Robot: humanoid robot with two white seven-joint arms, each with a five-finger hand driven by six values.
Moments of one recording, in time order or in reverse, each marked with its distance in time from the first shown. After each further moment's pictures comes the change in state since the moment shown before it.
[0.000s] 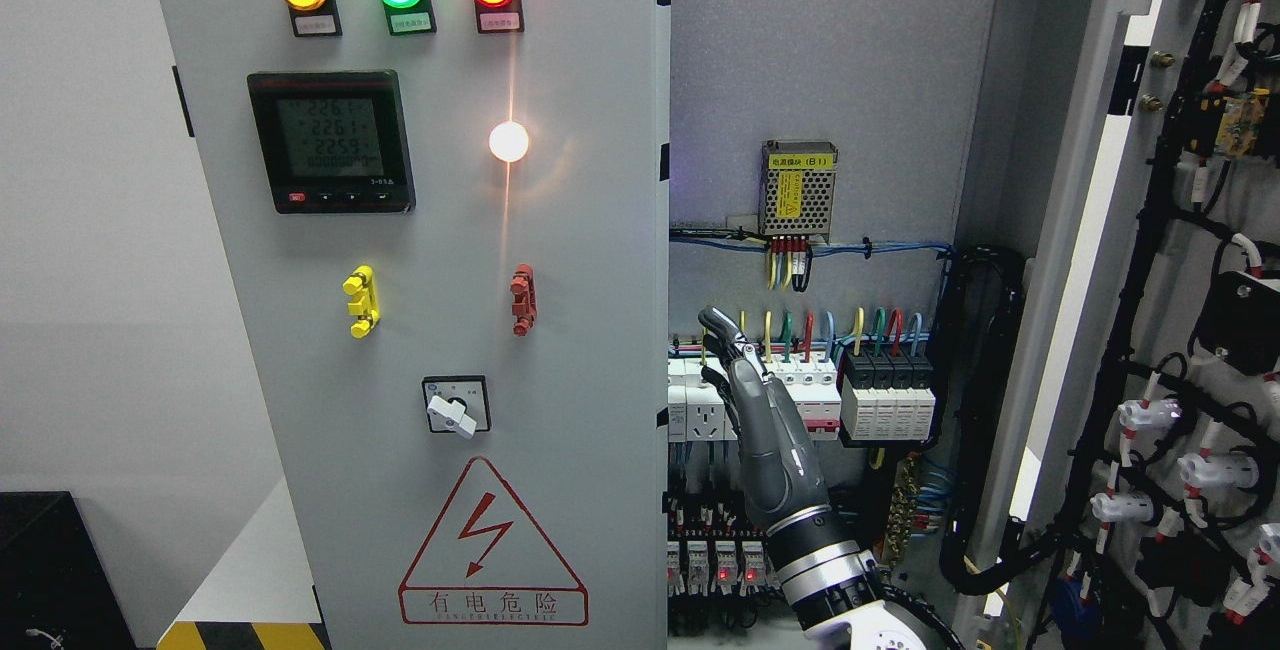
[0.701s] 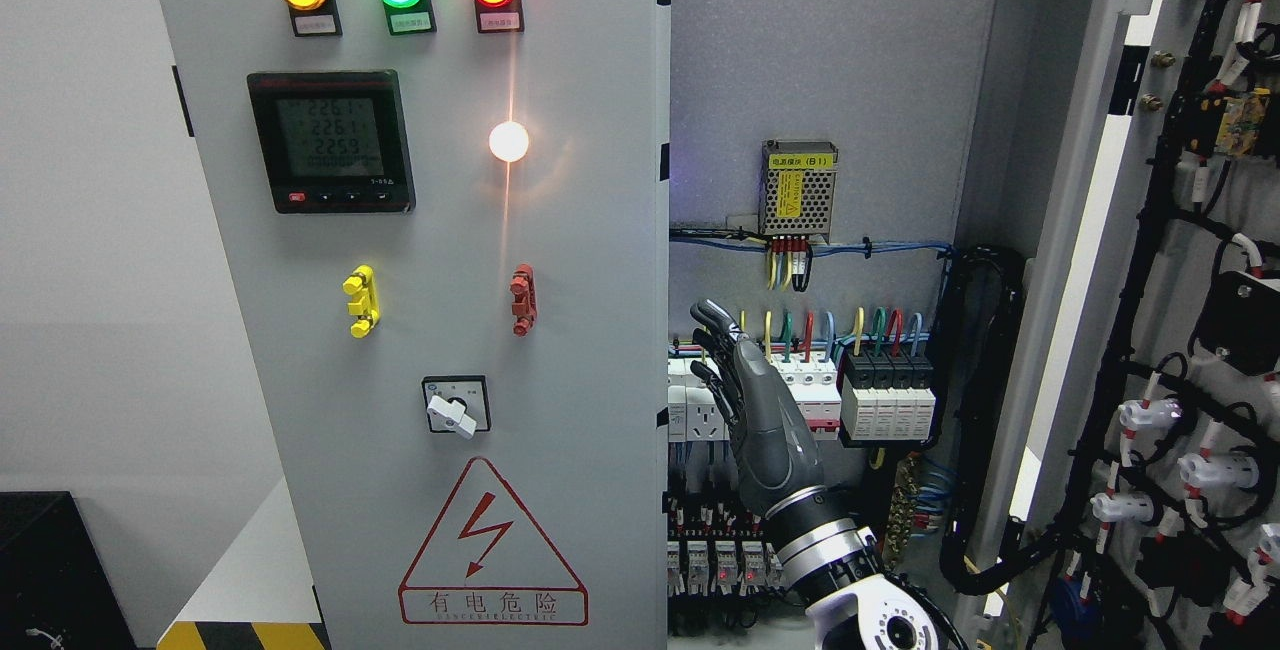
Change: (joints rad) left arm 0.000 0.000 0.000 0.000 0.000 0.000 -0.004; right arm -0.045 -0.006 -0.016 0.056 -0.102 0.034 0.072
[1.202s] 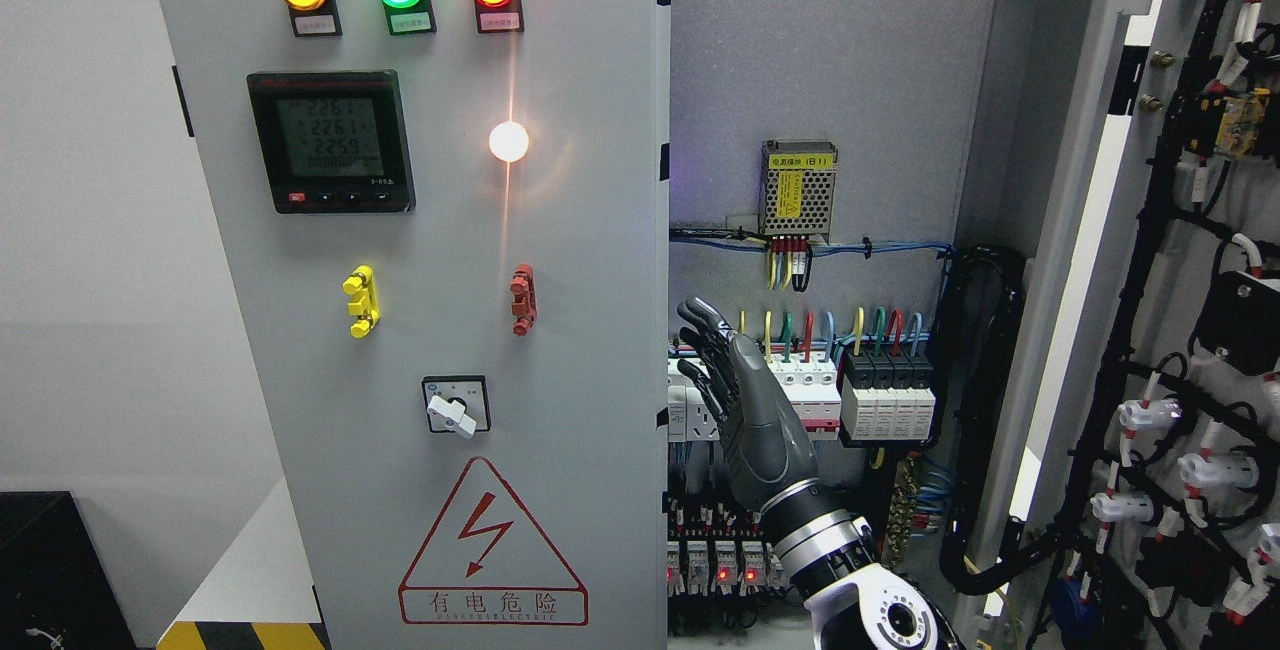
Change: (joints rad) left arm 0.000 0.000 0.000 0.000 0.000 0.000 -0.001; right arm -0.026 -0.003 -0.011 0.040 -0.052 0.000 0.070
